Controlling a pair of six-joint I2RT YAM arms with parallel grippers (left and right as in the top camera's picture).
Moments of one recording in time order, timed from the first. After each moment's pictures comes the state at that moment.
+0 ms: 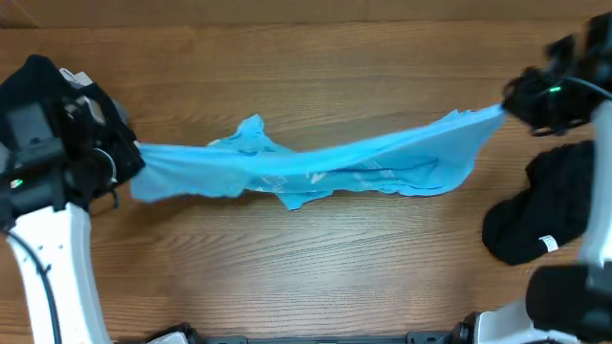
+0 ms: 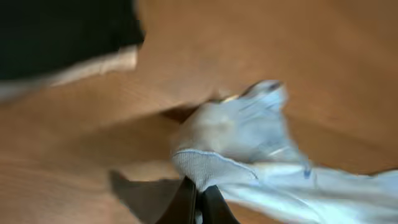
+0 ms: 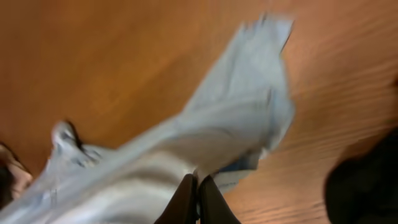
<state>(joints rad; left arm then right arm) 0.34 1.31 1.32 -1.06 0.24 -0.26 -0.28 1.72 1.86 -1.34 -0.35 0.23</state>
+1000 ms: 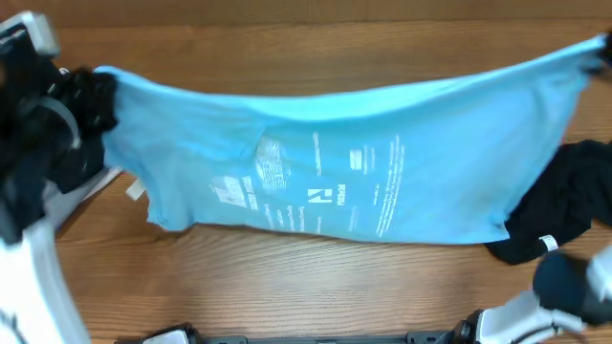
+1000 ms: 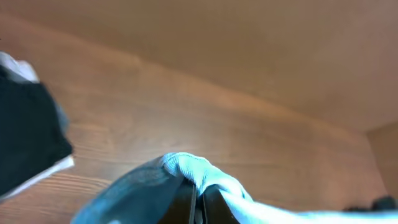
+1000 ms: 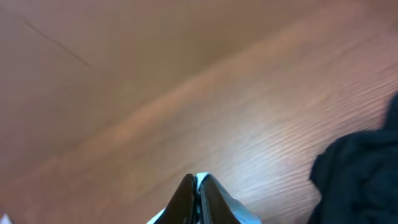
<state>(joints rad) 0.27 1.39 1.96 -1.22 0.42 -0.25 -0.37 1.83 2.55 -1.52 -0.28 0.24</state>
